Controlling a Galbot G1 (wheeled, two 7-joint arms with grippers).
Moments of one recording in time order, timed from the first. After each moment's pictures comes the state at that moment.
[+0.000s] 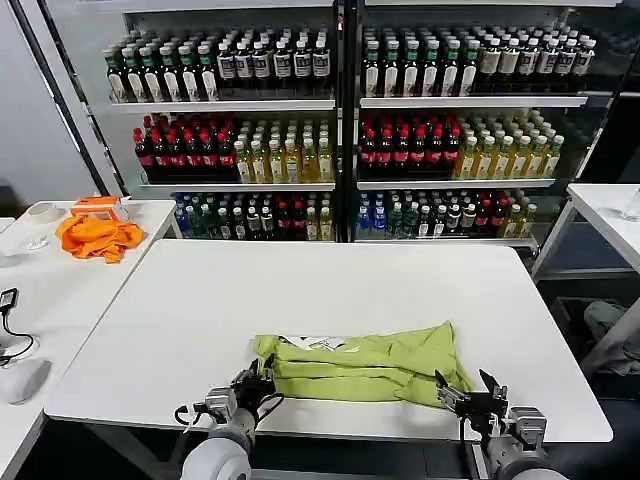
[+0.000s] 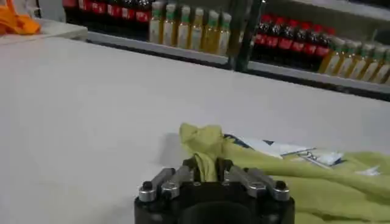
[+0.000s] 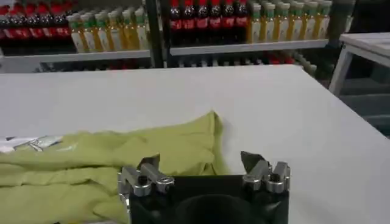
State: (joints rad) left arm 1.28 -1.30 -0.21 -1.89 -0.55 0.36 -0.38; right arm -1.58 1.14 0.55 2.21 0.54 -0.53 0.27
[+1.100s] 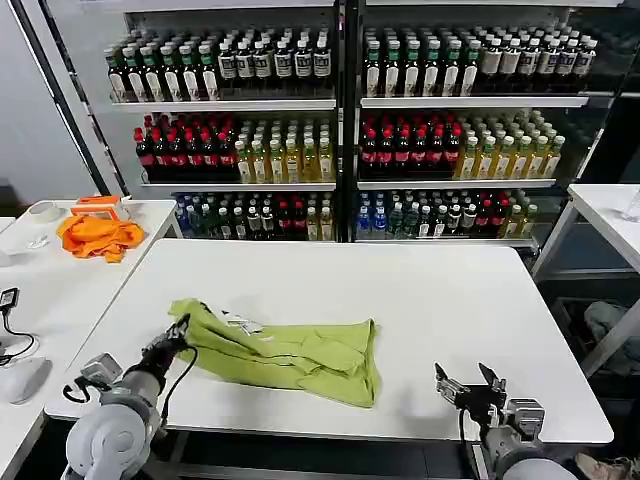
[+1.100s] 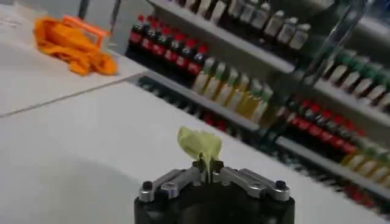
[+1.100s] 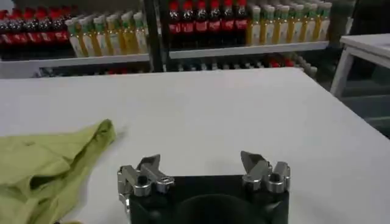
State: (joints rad) left arm 1.28 -1.12 -0.55 -2.04 -1.09 0.38 -0.33; right arm -1.52 1.12 0.52 2.17 0.56 -0.52 0.28
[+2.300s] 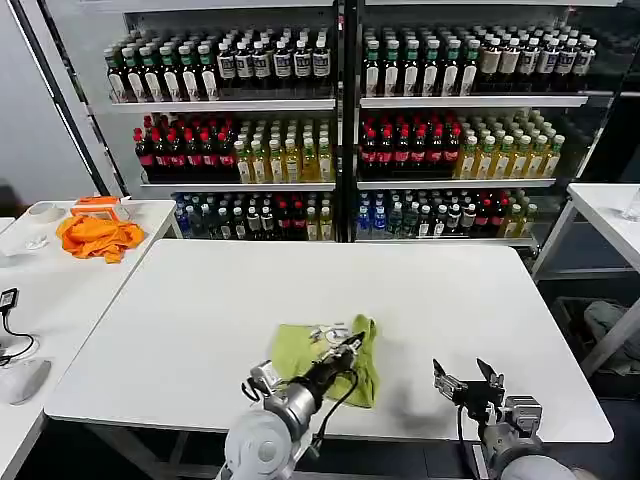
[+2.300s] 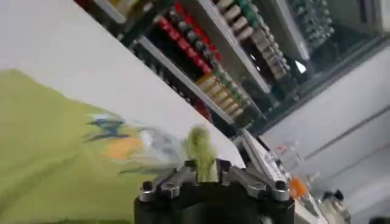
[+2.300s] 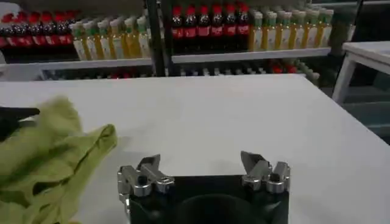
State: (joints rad) left arm 1.13 -1.37 -0.04 -1.91 -1.05 0.40 -0.23; right arm -1.51 1.12 0.53 2.18 0.54 -0.52 0.27
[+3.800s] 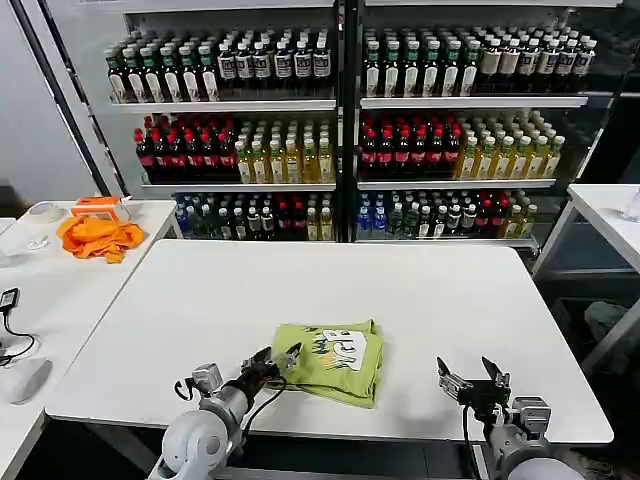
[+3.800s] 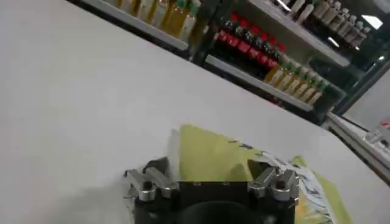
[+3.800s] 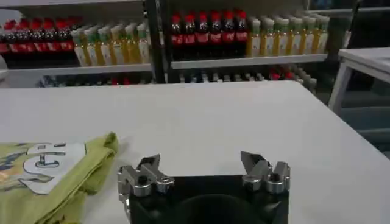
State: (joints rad) left arm 1.17 -1.23 -0.25 -1.80 -0.88 0.48 -0.15; right arm -1.53 1.12 0.55 2.21 0.55 -0.52 0.27
